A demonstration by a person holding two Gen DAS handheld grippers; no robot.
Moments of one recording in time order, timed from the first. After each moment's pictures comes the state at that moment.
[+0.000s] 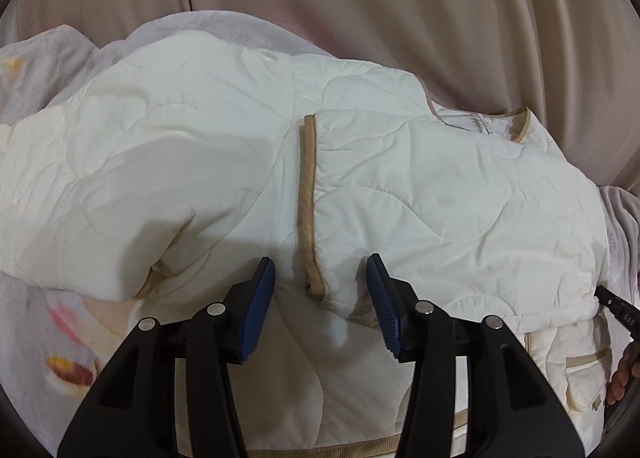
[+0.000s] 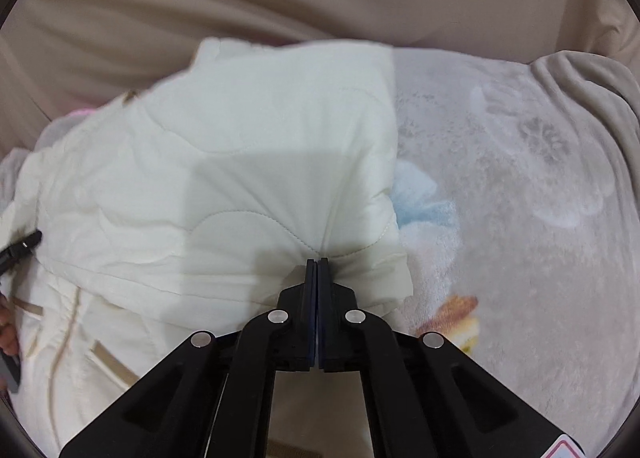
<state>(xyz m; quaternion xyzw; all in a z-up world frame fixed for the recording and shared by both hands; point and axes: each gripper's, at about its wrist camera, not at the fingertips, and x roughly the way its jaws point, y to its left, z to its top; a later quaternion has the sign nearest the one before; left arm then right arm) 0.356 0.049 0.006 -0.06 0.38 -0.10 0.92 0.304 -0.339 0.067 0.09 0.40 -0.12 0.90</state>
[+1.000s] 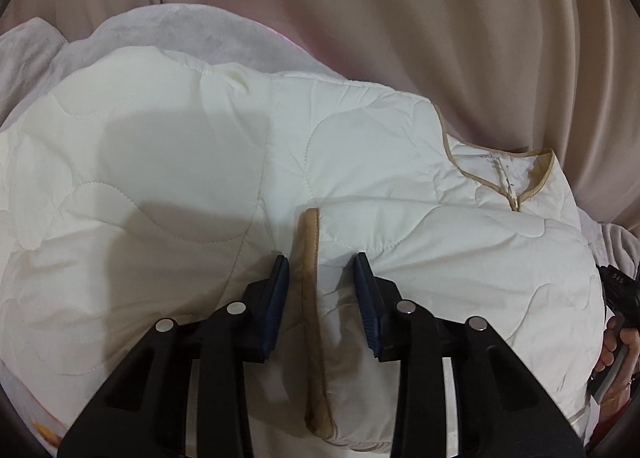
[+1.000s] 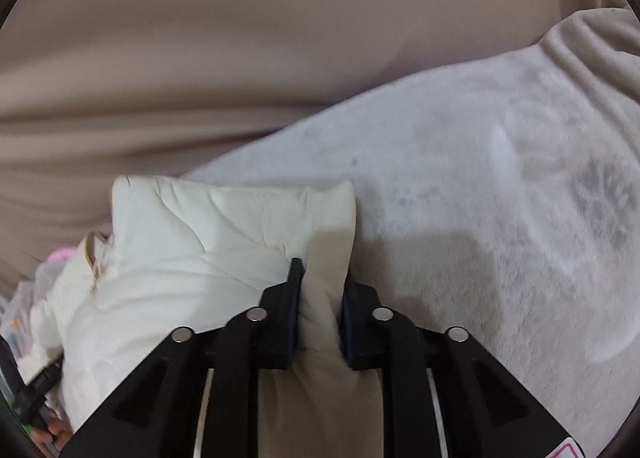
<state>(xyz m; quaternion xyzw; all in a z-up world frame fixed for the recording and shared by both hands) 0.424 0.040 0.016 -0.09 0.39 -0.11 0.91 0.408 -0.423 0.072 0.23 0.35 -0.14 0.90</state>
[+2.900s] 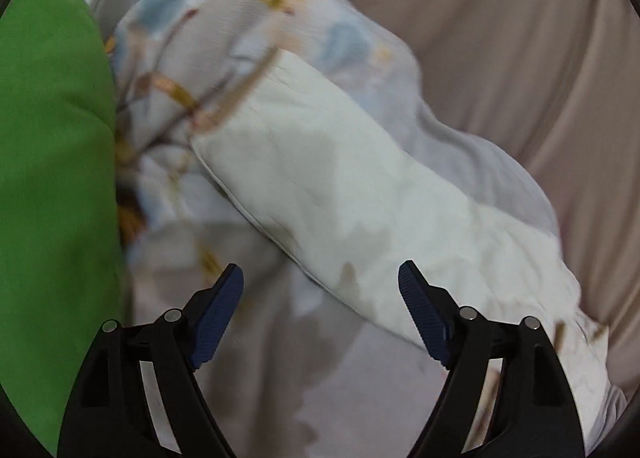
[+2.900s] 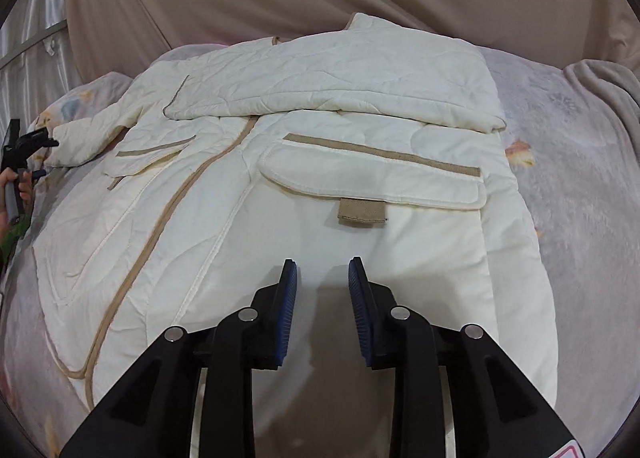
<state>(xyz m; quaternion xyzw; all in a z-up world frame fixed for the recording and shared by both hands) 0.302 0.388 0.027 -0.28 0.33 0.16 0.89 0.124 -0.219 0.051 0.05 0.39 0.00 0.92</state>
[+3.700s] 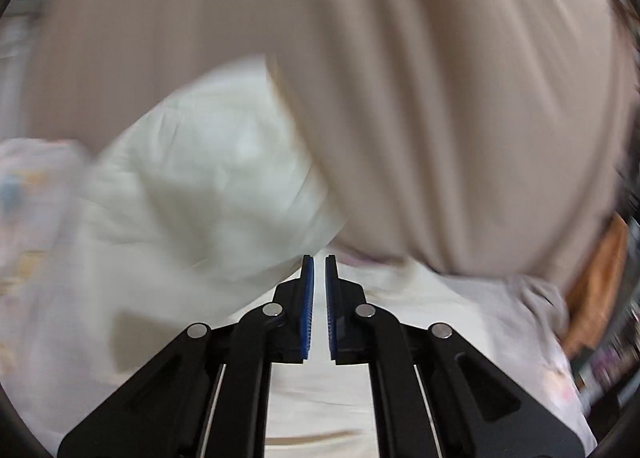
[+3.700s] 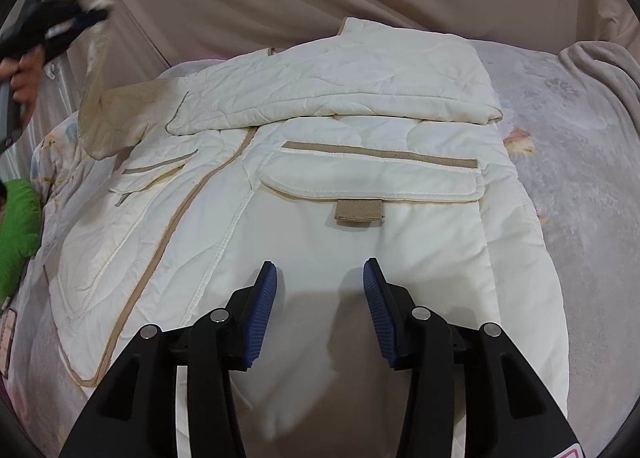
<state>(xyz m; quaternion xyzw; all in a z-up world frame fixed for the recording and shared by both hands) 0.309 0.065 0.192 -0.12 0.22 -0.21 0.94 0.123 -0.224 0.049 0.09 0.38 0.00 0.92</state>
